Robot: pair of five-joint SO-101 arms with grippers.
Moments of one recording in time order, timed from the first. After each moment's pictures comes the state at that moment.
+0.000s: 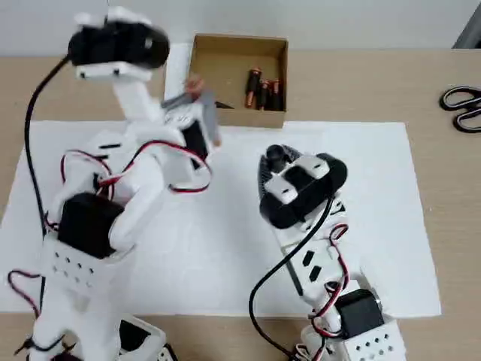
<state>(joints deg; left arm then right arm) 20.0 -31.2 -2.3 68.0 29.1 -25.2 -81.5 68.1 26.8 10.2</state>
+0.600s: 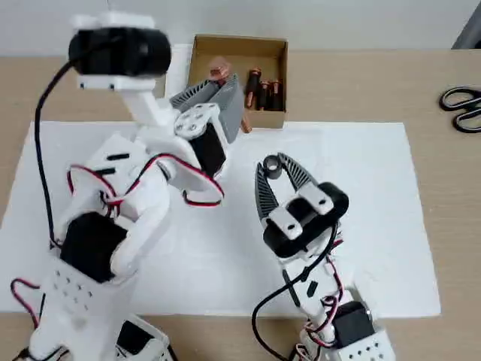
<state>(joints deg) 25.3 -39.4 7.9 53.3 30.5 -26.0 -97.1 85.1 17.1 9.8</state>
